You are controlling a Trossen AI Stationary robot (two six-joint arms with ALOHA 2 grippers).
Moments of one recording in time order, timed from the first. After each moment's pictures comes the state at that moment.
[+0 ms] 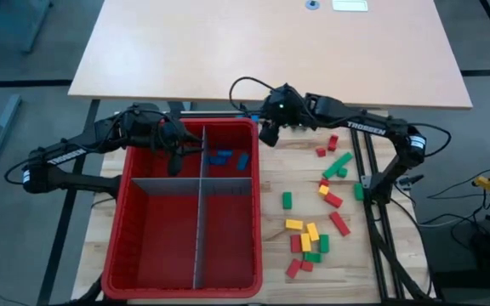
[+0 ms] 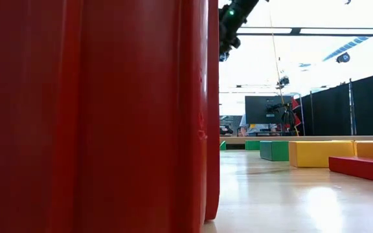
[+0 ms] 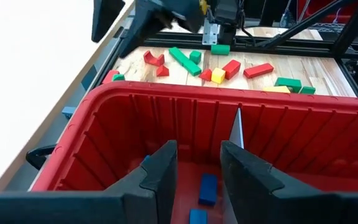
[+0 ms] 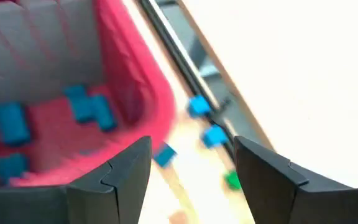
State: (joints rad) left arm 0.31 0.96 1.14 -0.69 0.15 0.10; right arm -0.36 1.65 1.61 -0.69 0.18 -0.06
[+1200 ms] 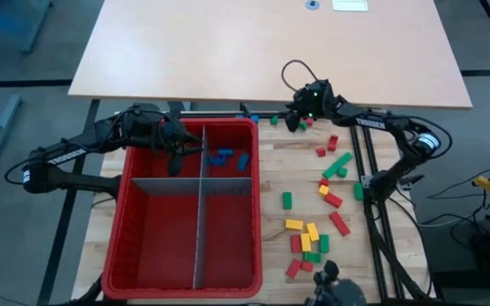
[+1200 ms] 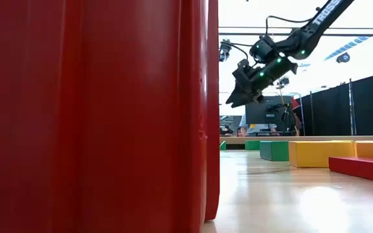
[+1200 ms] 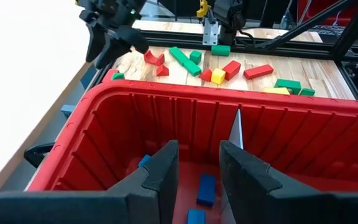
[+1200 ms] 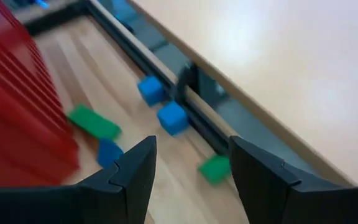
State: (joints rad) left arm 0.31 0.96 1.14 -0.69 0.15 0.07; right arm -0.84 1.56 0.93 0.07 -0.30 -0.04
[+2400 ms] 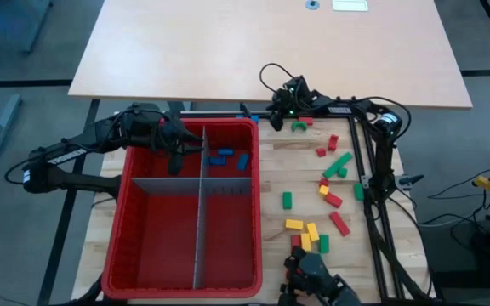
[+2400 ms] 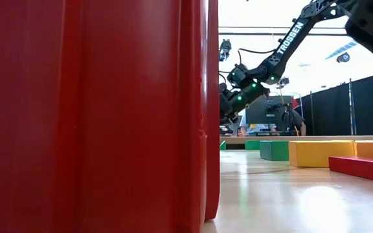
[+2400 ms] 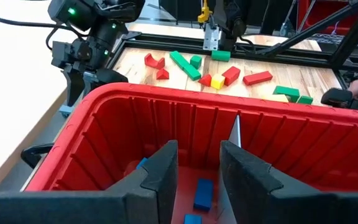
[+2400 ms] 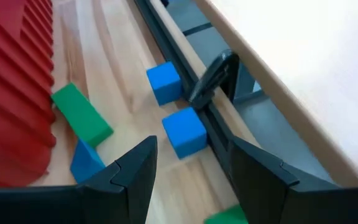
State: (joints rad) left arm 0.31 0.96 1.14 -0.67 0.15 0.04; right arm -0.85 1.98 1.22 0.12 -0.51 -0.21
